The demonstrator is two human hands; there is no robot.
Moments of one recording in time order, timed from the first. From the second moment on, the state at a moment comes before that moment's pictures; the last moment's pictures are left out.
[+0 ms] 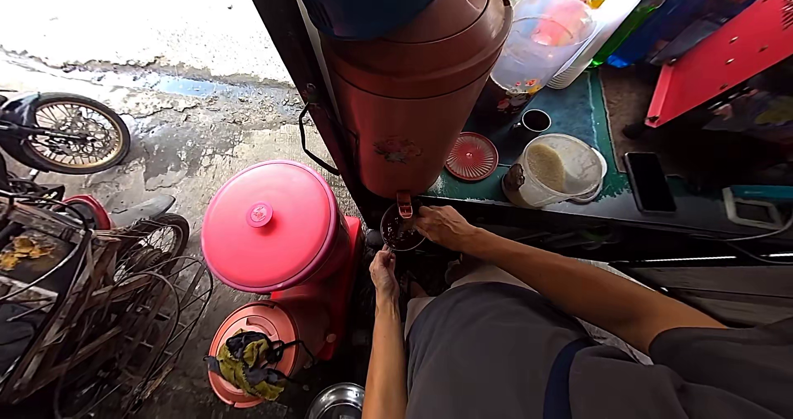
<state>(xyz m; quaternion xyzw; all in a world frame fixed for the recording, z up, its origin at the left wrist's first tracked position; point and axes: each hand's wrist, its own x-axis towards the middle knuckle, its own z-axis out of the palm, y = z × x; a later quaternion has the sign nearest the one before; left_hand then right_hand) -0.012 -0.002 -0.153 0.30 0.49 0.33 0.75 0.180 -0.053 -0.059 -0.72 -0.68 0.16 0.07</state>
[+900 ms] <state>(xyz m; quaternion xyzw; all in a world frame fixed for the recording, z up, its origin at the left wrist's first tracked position) -0.009 -0.003 -0.152 0.30 0.49 0.32 0.75 0.170 -0.060 -0.038 -0.58 -0.80 0.04 0.10</state>
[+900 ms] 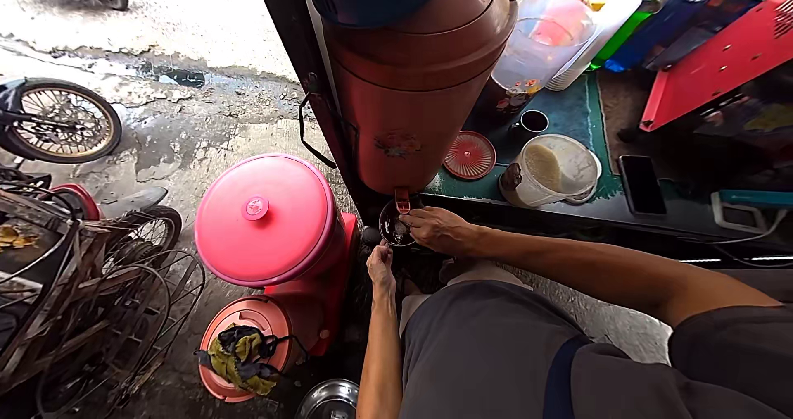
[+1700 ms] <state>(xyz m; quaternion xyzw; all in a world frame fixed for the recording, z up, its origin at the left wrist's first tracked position) -0.012 -0.006 -0.147 0.29 0.49 0.34 0.75 0.165 -0.035 -0.081 -0.75 -0.64 0.14 0.06</state>
